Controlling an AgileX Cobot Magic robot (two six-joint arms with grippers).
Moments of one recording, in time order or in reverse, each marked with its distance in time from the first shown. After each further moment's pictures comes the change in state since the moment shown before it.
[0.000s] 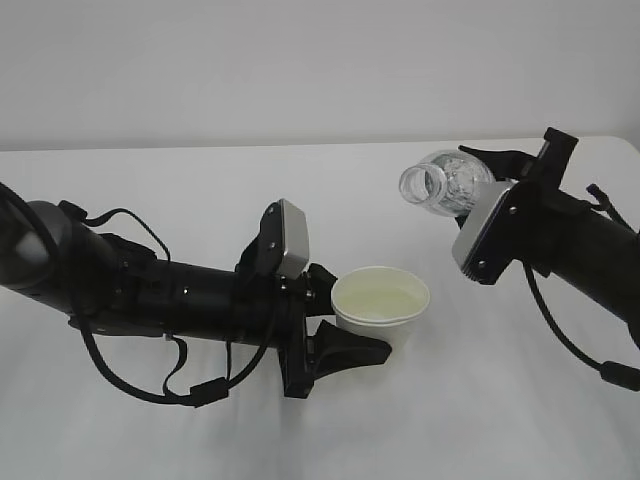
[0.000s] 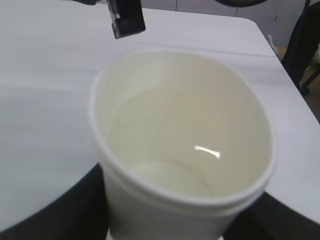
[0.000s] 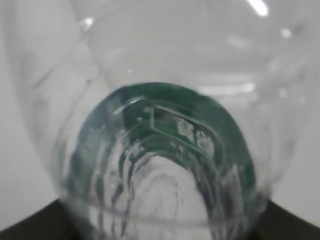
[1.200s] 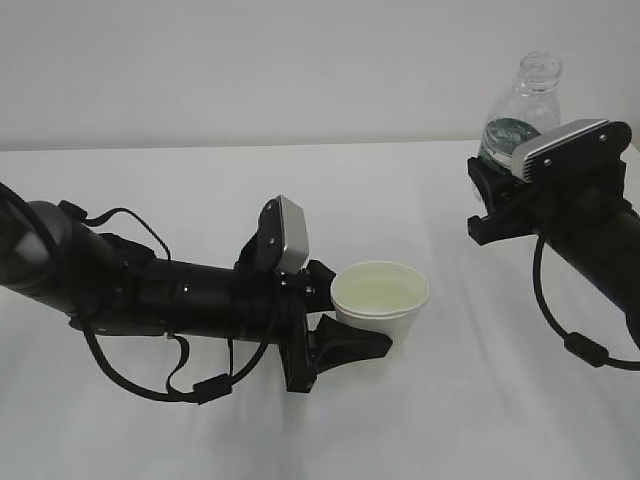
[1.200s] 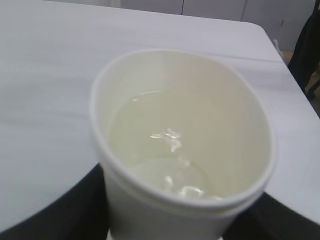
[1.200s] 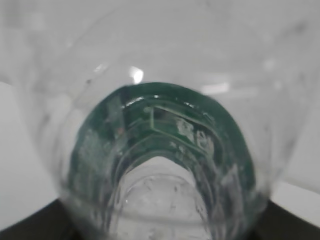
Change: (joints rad) left arm 0.000 0.000 0.000 -0.031 0.000 0.002; right arm 0.000 0.000 0.000 0.217 0.000 0.737
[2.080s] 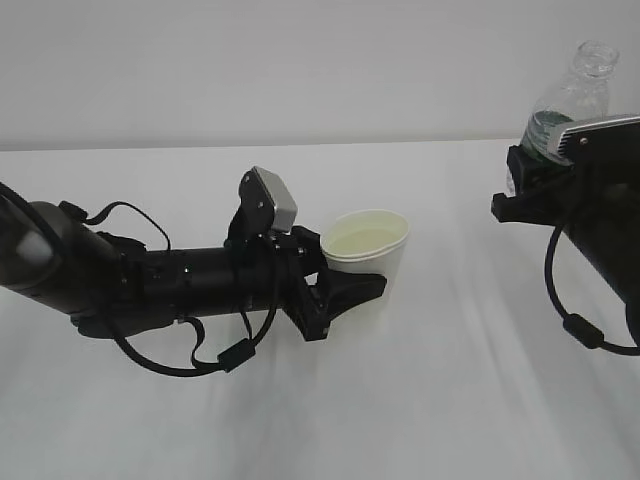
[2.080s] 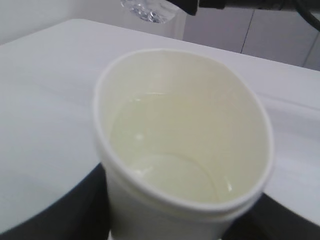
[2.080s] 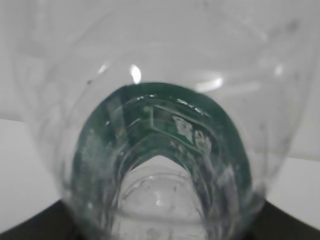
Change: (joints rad) left arm 0.000 0.000 0.000 -0.289 0.000 0.055; right arm 0.000 0.000 0.000 0.206 0.000 0.068
